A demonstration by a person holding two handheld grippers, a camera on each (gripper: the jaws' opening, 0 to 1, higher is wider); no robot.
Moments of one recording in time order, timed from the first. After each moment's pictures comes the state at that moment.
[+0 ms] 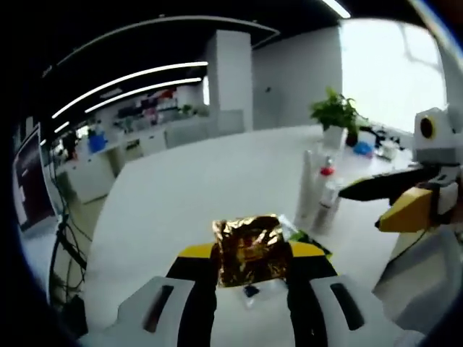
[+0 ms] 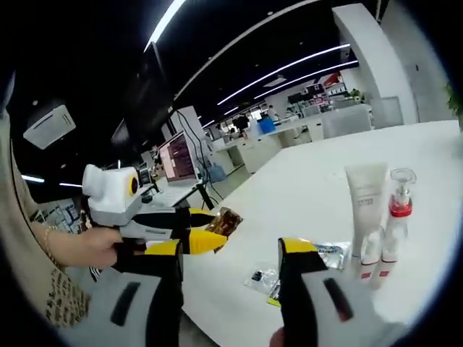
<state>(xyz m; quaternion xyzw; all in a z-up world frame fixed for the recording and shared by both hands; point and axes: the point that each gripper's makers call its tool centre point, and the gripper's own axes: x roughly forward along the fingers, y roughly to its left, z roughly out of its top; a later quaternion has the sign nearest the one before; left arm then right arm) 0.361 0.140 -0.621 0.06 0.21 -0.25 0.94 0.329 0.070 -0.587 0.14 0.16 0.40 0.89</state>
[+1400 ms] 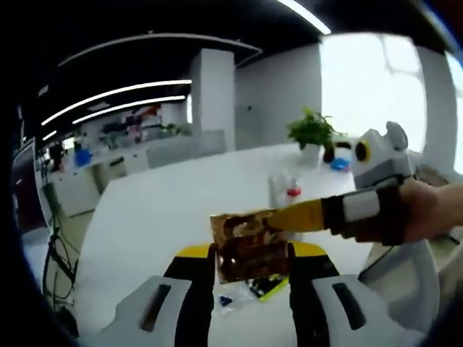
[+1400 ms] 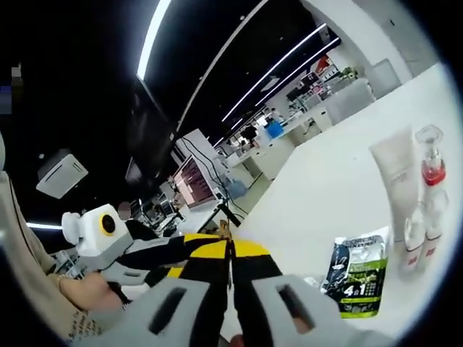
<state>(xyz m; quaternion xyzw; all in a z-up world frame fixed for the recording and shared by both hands) 0.332 0.113 -0.596 0.00 0.18 -0.33 0.93 0.343 0.088 -0.582 0.25 0.17 0.41 0.86</state>
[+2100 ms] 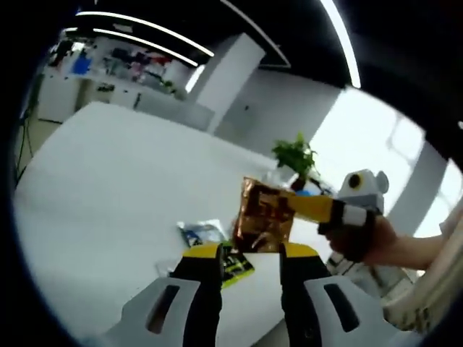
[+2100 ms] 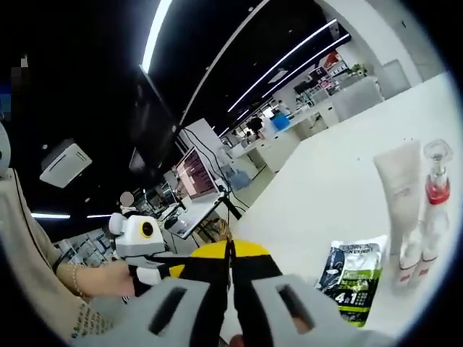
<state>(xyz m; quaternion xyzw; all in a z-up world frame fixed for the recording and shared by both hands) 0.336 0.128 -0.625 -0.21 0.24 -0.37 0.87 0.351 0.088 -0.584 0.23 0.18 0.43 0.85</state>
